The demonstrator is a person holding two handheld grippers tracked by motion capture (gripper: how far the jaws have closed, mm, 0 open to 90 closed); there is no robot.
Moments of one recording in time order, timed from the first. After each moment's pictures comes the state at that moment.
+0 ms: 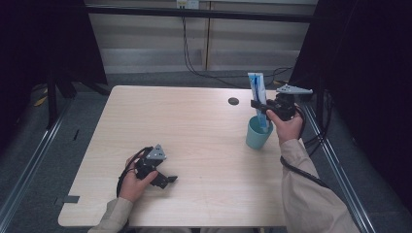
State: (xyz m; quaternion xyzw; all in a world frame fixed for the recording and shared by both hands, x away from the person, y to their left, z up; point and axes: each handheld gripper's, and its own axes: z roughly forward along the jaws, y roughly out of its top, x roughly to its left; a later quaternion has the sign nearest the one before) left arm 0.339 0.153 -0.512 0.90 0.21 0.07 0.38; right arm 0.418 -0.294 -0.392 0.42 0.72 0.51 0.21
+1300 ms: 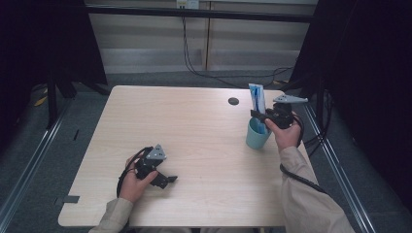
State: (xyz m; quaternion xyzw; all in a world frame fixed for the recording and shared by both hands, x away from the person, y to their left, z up) left arm 0.339 0.153 -0.512 0.90 0.21 0.07 0.38; right arm 0.411 -0.296 -0.421 0.43 0.73 0.48 0.21
